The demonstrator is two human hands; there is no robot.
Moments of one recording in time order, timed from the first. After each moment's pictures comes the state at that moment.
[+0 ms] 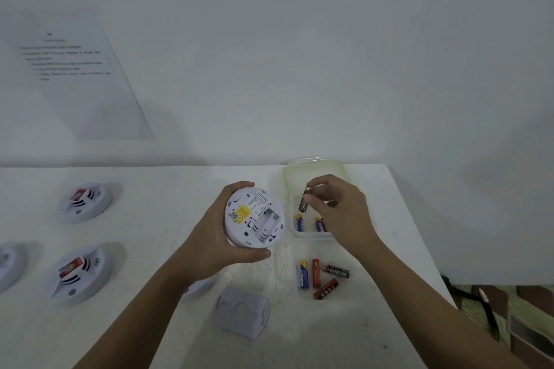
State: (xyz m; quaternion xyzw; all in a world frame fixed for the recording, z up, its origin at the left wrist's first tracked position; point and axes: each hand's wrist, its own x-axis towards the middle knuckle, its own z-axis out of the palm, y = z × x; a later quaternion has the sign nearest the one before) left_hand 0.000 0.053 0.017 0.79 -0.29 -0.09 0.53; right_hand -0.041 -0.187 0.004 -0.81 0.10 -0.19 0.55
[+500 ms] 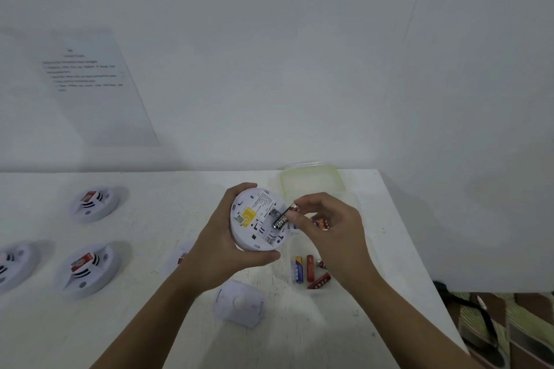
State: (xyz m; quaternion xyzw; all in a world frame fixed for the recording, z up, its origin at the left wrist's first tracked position) left_hand -0.039 0.047 0.036 0.78 -0.30 -0.05 0.54; right_hand -0.102 -0.146 0.031 -0.76 0.05 -0.23 0.60
